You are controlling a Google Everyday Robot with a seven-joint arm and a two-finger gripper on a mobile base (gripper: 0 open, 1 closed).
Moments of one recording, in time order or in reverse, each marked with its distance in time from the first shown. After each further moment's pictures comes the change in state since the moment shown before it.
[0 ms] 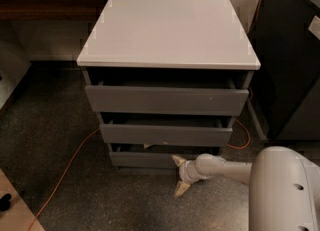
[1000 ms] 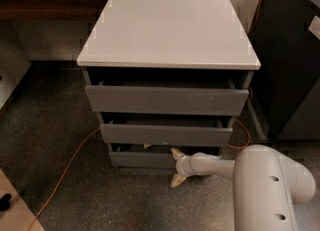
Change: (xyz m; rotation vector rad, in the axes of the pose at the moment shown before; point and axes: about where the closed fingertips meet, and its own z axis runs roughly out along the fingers) arm 0.017 -0.043 0.036 0.119 0.041 -0.002
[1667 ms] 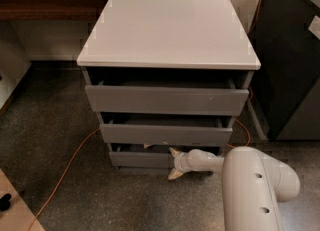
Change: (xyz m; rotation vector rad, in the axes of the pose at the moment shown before) arm 0.009 -0.023 0.032 0.020 0.012 0.026
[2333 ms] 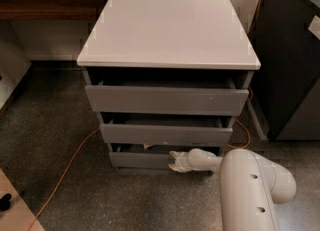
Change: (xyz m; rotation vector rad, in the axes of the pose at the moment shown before) arm 0.015 -0.001 0.012 -0.007 0.011 0.039
